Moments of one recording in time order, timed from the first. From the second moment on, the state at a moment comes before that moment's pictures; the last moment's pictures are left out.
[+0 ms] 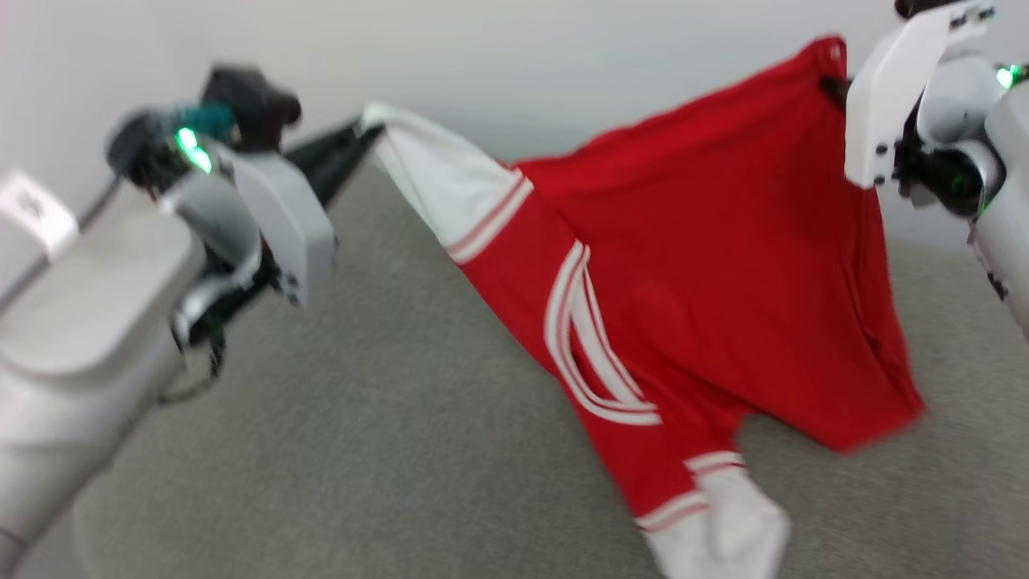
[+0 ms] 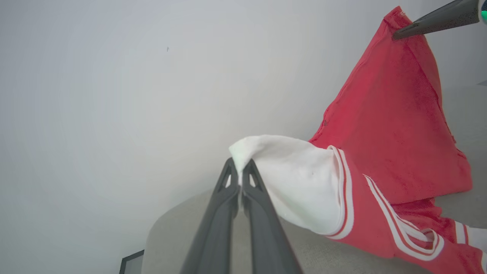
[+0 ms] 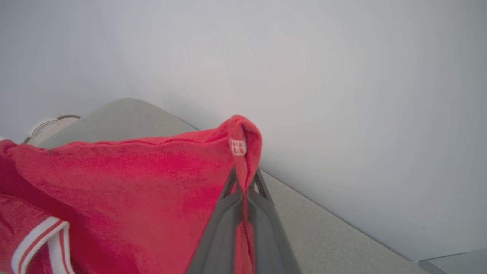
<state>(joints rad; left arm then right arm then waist) -1.09 0.67 -1.02 0.42 -0.92 -0.13 0.00 -1.30 -0.36 0.90 1.04 0.94 0.13 0.36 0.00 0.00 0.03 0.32</state>
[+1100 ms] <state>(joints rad) -1.74 0.63 -1.22 0.90 -0.92 -0.13 -0.16 -1.64 -0.25 0.81 1.27 0.86 0.13 0.07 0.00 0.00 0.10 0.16</state>
